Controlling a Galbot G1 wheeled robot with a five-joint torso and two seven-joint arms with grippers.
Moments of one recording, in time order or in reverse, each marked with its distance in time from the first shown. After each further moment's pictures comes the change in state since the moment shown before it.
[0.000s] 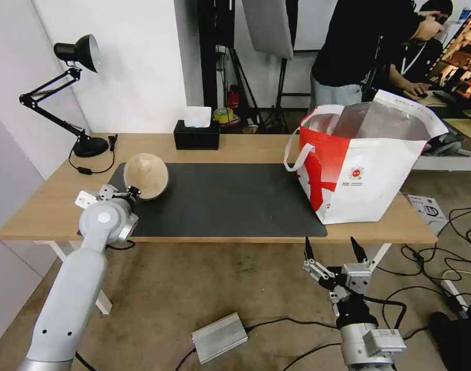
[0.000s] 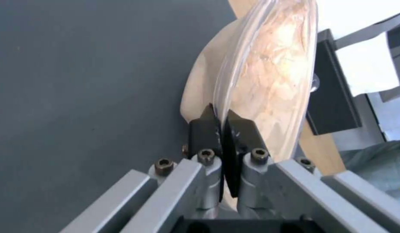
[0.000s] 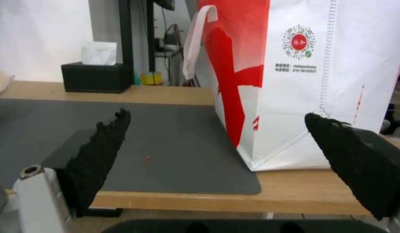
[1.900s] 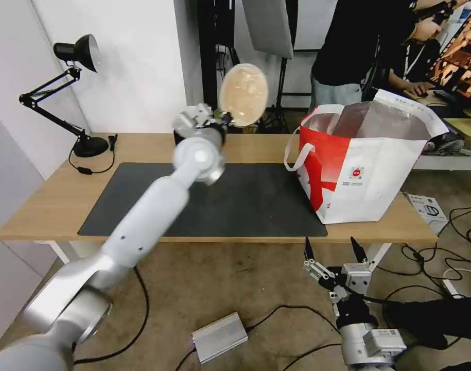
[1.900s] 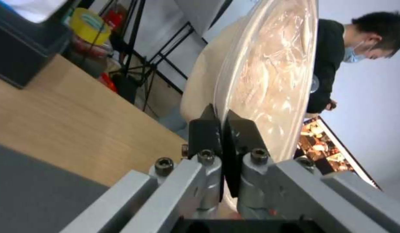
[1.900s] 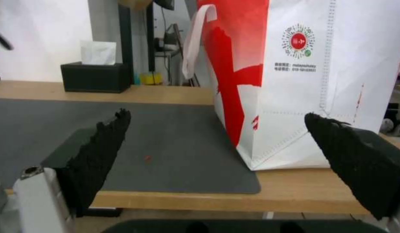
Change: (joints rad) left arm -0.660 -0.233 0.659 0.335 0.026 -0.199 0.251; right arm 0.000 0.000 0.000 0.000 0.000 0.000 0.000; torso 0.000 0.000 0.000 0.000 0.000
